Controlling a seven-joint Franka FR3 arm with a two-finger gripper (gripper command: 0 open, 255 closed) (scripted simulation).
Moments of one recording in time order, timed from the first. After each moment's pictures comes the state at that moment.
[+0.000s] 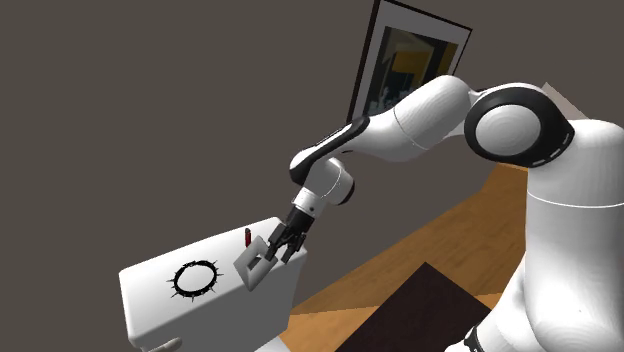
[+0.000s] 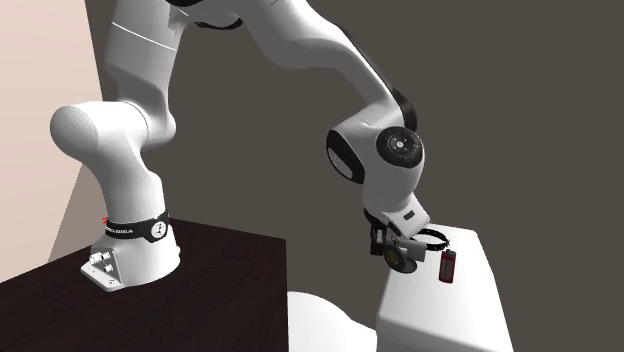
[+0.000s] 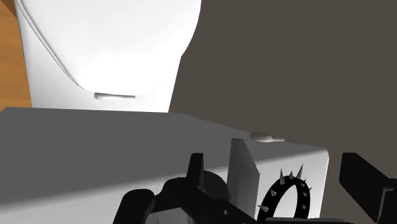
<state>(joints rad) 0.23 0.43 -0.03 -2.12 1.04 2.20 -0.74</state>
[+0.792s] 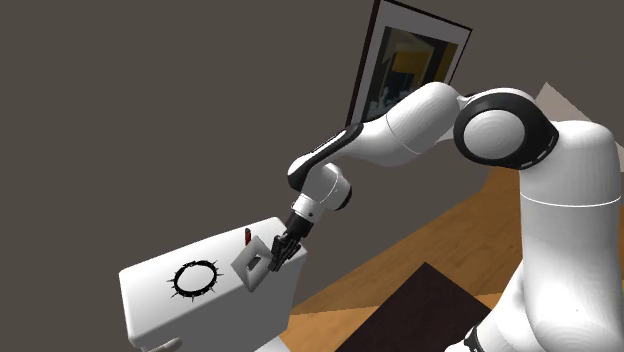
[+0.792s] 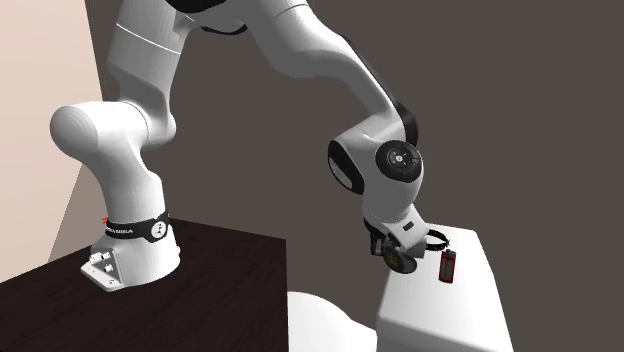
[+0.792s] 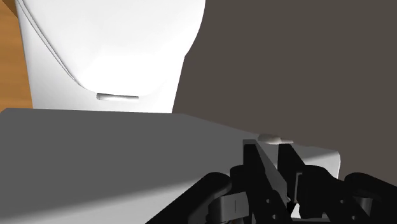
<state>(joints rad) 0.22 0.48 -0.02 -2.11 1.06 2.22 -0.77</state>
